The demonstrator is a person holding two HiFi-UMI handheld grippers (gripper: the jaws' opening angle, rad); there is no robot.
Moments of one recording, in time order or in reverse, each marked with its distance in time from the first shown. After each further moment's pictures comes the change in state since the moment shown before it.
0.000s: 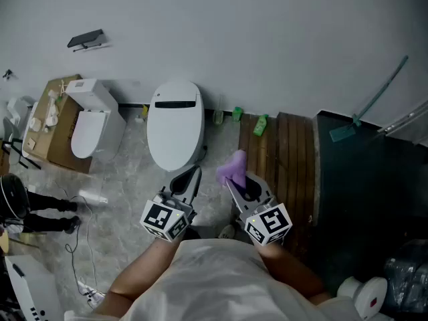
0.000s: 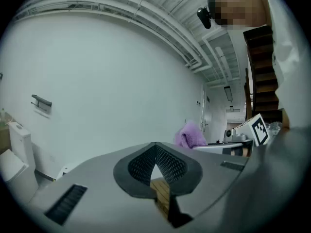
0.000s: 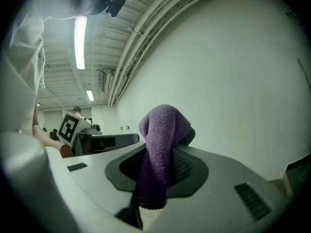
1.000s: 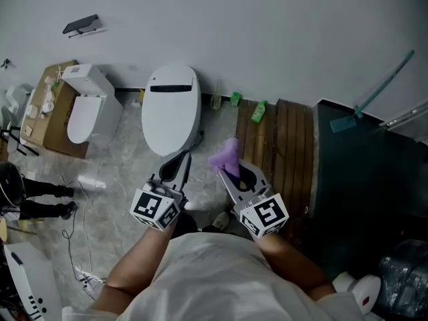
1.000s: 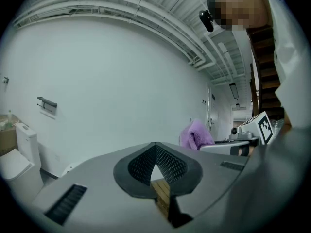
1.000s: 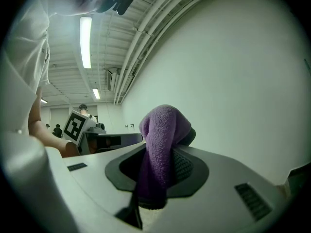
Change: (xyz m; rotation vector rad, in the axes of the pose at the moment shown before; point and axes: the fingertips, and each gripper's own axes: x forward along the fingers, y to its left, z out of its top) left arm 0.012 -0.003 -0.006 0.009 -0.008 0.074; right arm -0.012 -0.011 -0.001 -0.045 0.012 0.068
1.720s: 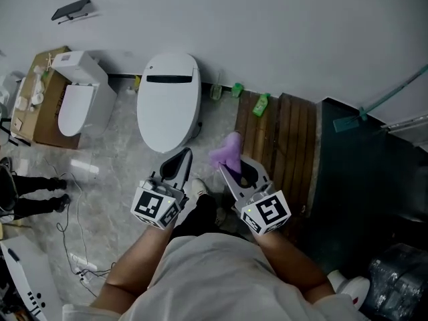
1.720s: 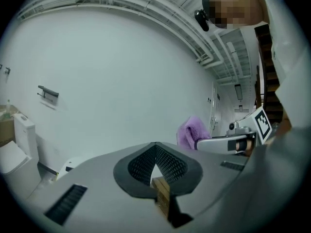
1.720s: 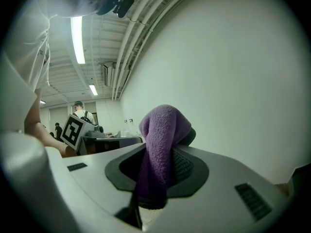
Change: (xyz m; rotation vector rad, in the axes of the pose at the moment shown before) left arm 0.041 0.060 -0.035 -0.046 0.038 0.005; right arm 0.068 -0.036 -0.022 0.014 0.067 0.016
